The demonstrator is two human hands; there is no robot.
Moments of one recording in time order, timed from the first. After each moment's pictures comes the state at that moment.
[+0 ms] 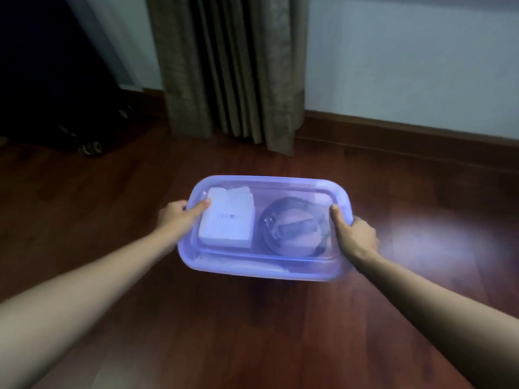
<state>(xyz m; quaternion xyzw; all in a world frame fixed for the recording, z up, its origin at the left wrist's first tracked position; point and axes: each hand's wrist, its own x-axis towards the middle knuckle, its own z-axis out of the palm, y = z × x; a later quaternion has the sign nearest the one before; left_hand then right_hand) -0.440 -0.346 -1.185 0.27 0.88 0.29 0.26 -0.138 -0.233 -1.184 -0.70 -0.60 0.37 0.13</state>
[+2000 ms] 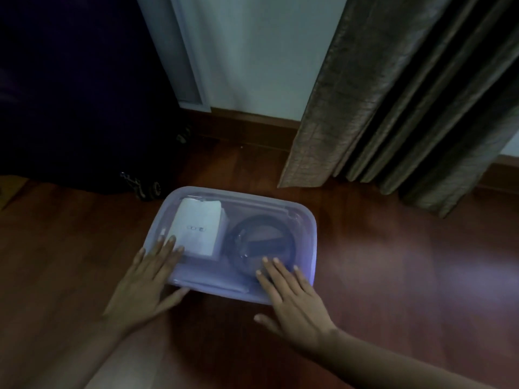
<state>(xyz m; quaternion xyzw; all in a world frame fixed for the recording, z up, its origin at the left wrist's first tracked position) -0.789 -0.417 -1.256 0.67 0.74 0.02 0.04 -0.501 -0.297 -1.260 -0.30 -0.93 0.19 -0.02</state>
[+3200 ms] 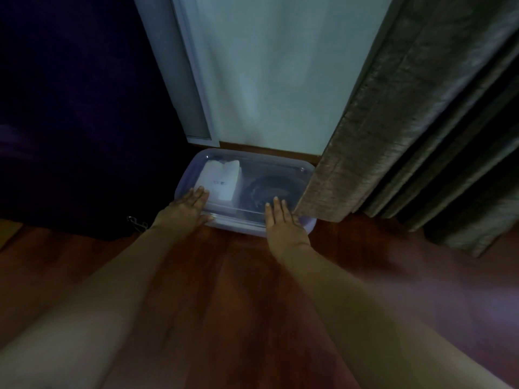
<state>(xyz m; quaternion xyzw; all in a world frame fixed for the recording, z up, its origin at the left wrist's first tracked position) -0.869 -0.209 -1.237 0.58 0.79 -0.09 0.16 -0.646 -0.149 -1.240 -0.43 -0.89 0.14 -0.12</state>
